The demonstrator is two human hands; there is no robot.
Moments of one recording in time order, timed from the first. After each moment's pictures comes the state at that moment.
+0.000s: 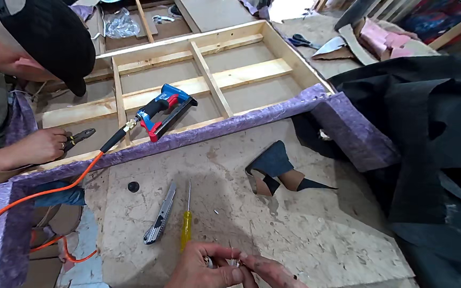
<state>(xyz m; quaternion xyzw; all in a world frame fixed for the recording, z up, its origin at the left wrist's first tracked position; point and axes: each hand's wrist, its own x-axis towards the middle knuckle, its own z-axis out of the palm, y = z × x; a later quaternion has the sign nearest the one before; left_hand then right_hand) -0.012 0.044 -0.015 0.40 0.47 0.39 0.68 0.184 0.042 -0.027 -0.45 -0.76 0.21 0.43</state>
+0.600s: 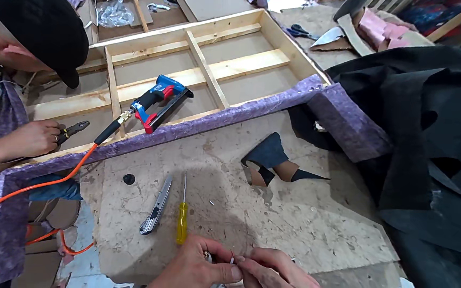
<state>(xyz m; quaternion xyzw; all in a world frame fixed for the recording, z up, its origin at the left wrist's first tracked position) -0.013 0.042 -0.012 0.40 0.42 0.34 0.74 0.205 0.040 -0.014 -0.42 -0.79 0.24 0.38</state>
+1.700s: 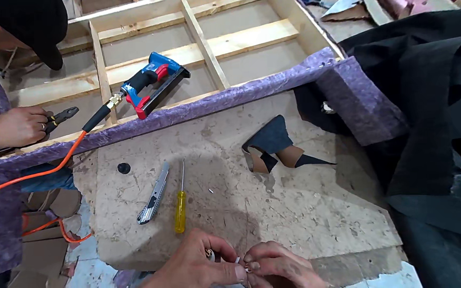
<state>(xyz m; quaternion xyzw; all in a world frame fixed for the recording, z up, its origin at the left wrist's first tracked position) -0.011 0.039 -0.013 0.43 0.39 0.32 0.75 0.210 0.039 -0.038 -0.32 -0.67 0.46 0.49</state>
